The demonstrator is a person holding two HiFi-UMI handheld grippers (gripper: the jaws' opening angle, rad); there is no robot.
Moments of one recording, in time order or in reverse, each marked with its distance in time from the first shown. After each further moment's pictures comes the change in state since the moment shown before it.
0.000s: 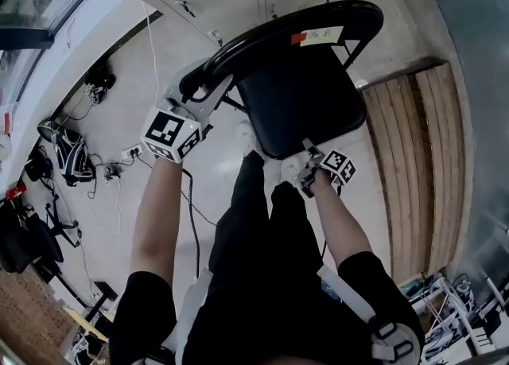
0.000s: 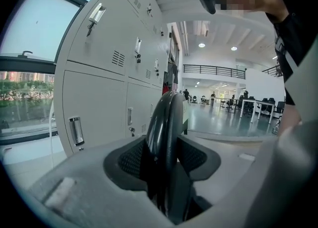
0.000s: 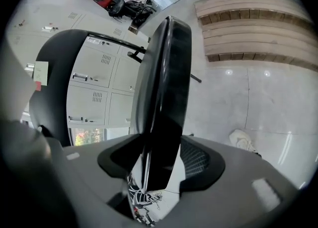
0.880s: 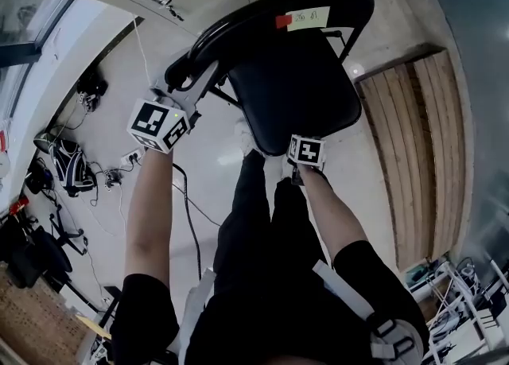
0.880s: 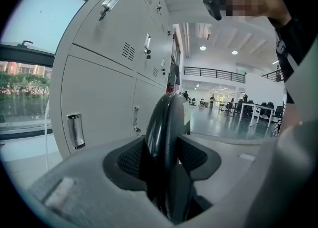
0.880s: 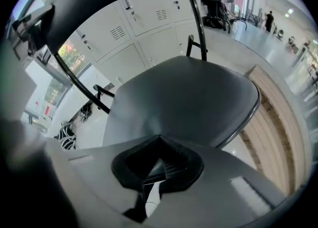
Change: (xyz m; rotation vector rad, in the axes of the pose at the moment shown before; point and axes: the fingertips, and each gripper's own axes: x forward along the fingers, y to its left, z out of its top) left arm 0.026 0.053 -0.004 -0.028 -0.021 -0.021; right arm 0.038 0.045 0.000 -0.821 0.102 -0.432
